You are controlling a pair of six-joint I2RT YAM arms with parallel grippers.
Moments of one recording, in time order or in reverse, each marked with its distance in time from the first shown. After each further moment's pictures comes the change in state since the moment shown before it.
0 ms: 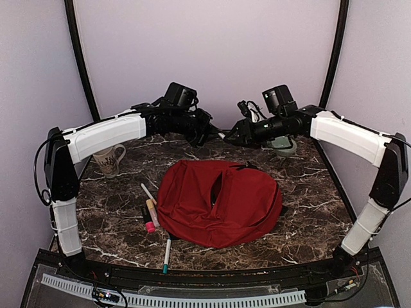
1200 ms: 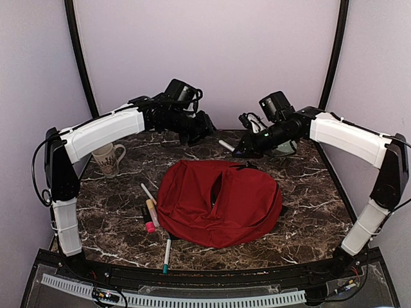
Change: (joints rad) left arm -0.004 0.008 0.089 -0.202 -0.068 0.488; right arm 0.026 0.005 0.000 -0.156 0.088 -0.023
